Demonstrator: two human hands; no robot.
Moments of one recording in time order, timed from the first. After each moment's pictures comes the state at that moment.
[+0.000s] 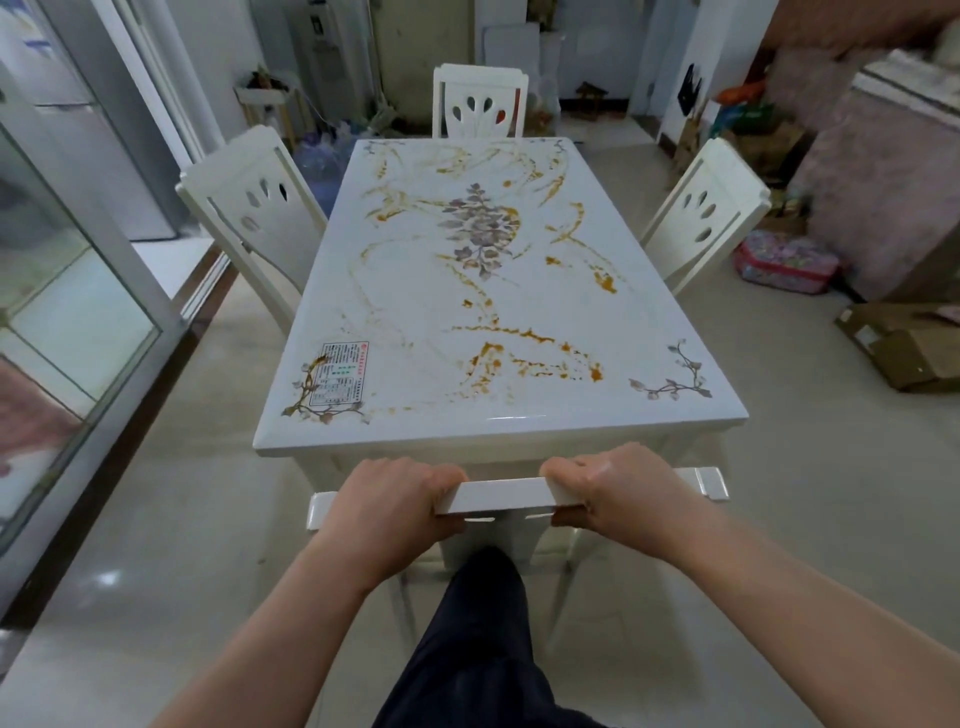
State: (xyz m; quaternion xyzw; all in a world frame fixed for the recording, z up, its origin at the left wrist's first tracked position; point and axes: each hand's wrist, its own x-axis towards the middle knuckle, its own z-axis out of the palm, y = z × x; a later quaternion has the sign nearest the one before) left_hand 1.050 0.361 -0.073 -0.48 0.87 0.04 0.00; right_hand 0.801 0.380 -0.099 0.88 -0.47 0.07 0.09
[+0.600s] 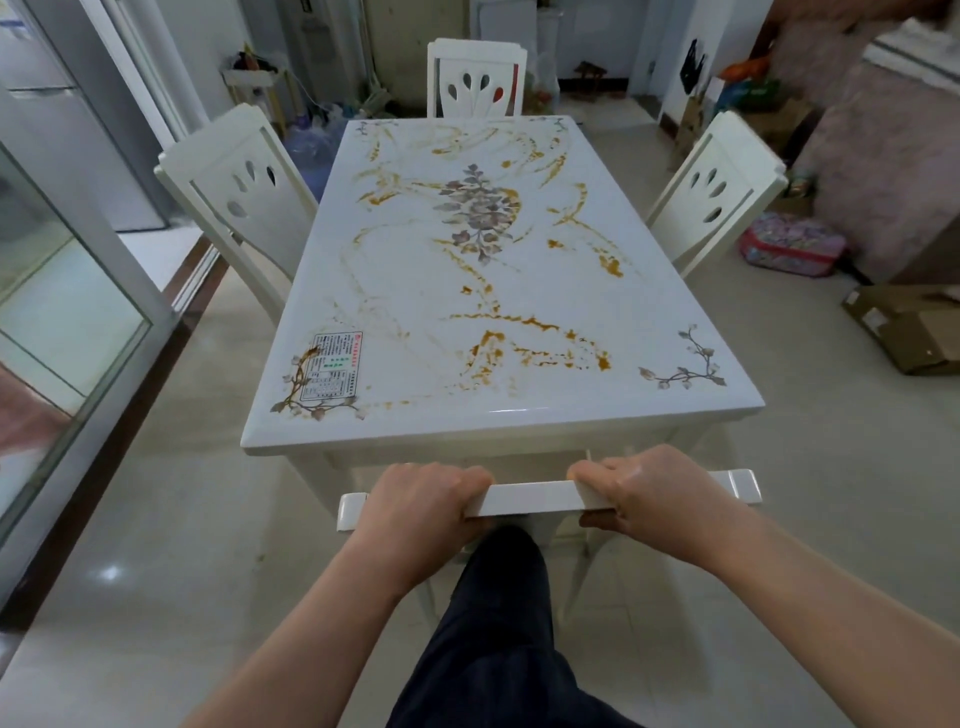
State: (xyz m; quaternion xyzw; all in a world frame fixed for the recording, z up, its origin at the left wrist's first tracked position) left_hand 1.030 0.345 -0.110 -0.46 0.89 0.04 0.00; right_hand 0.776 0.372 -0.131 0.88 -0.47 0.06 0.09
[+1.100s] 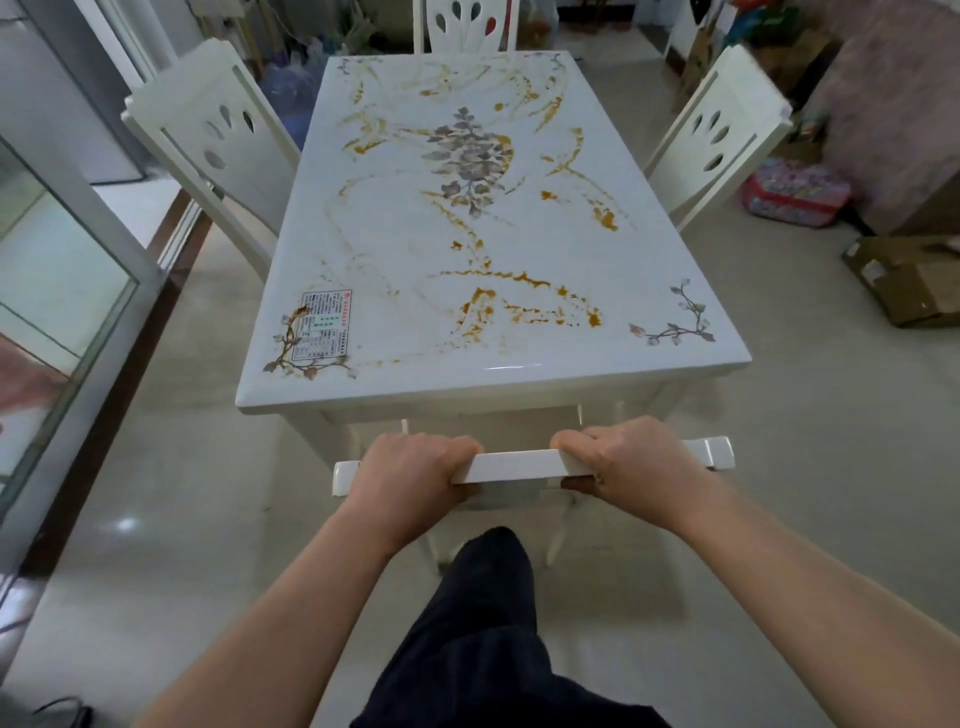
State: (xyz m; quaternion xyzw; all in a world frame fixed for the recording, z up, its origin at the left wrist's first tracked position) left_hand 1.029 0.353 -0.115 -0.46 0.88 0.04 0.02; right_hand 0.781 0.383 -0.140 0.87 -0.49 0.07 0.07
